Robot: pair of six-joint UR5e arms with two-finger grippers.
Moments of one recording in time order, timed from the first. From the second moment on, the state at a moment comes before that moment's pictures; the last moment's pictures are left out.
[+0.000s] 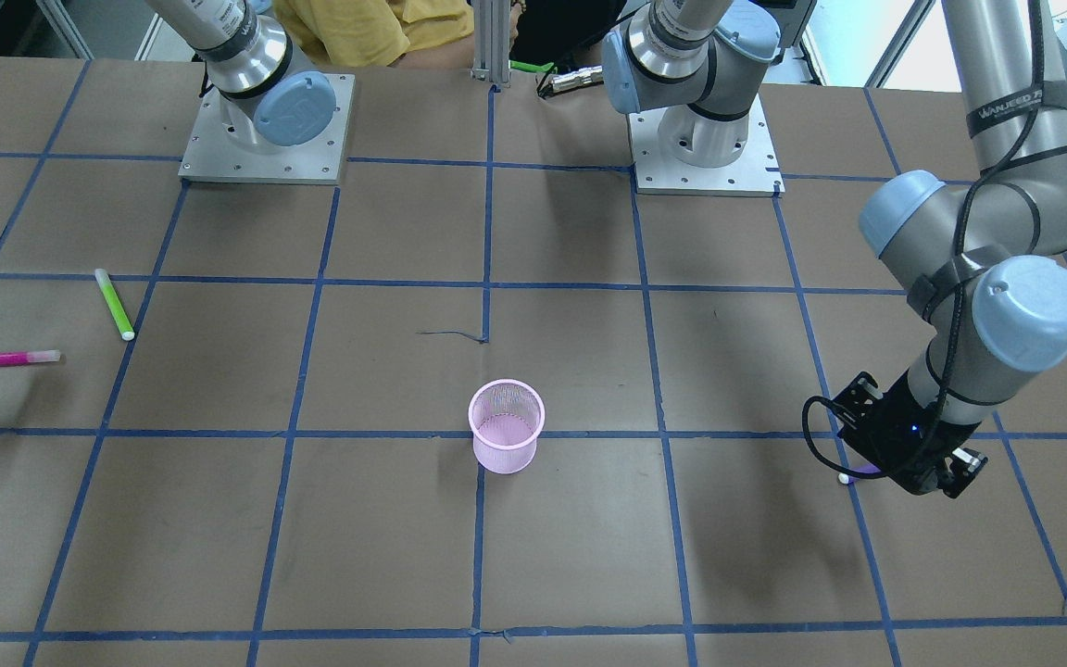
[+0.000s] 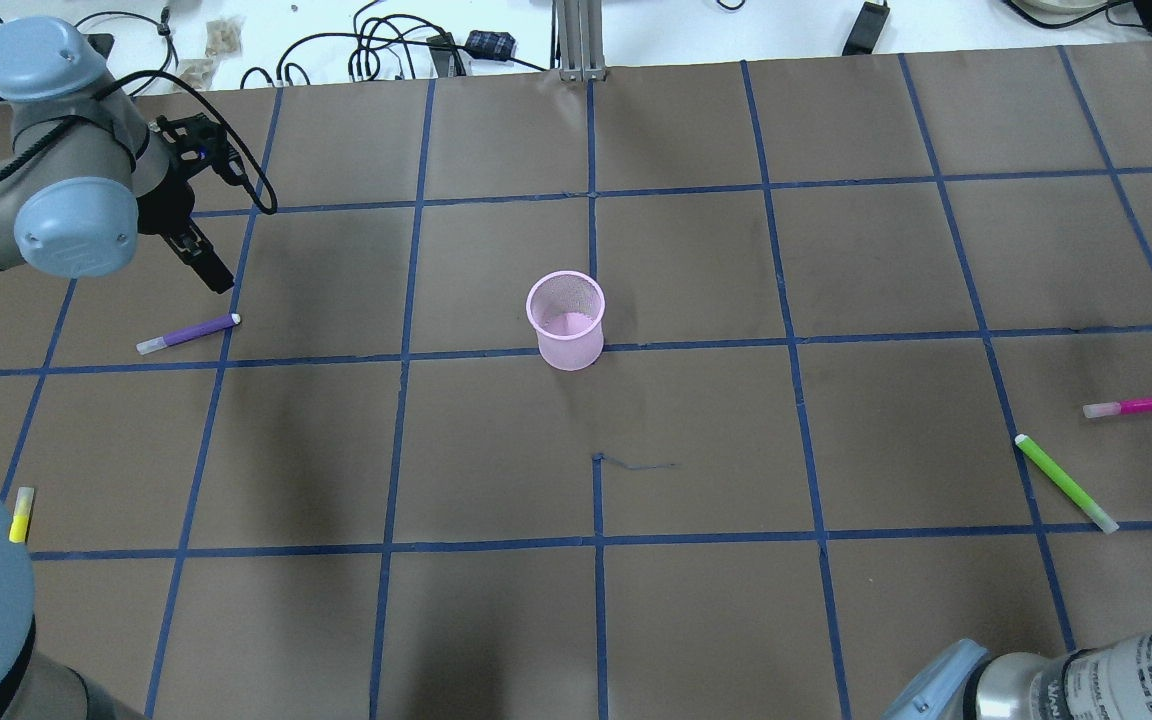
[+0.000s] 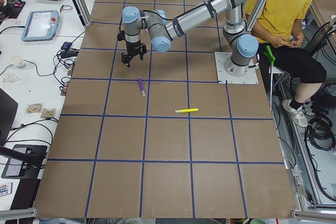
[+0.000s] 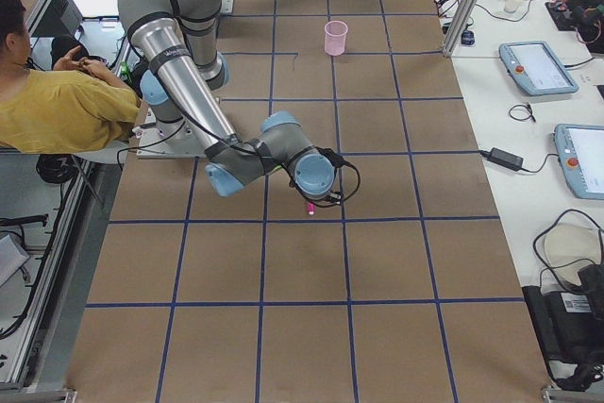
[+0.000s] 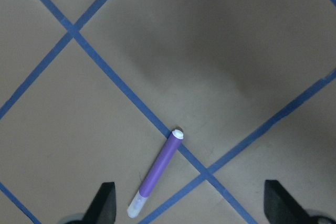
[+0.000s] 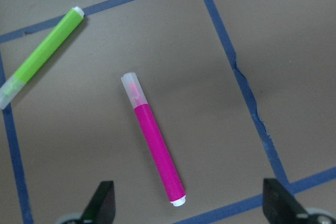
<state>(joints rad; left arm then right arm) -1.28 -1.98 -1.68 -0.98 1.68 1.18 0.62 -1.18 1.72 -1.86 -1.31 -2.28</state>
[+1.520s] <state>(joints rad) -1.23 -2.09 -1.79 -0.80 1.65 1.38 0.60 -1.05 1.74 -1.87 -1.26 -2.63</state>
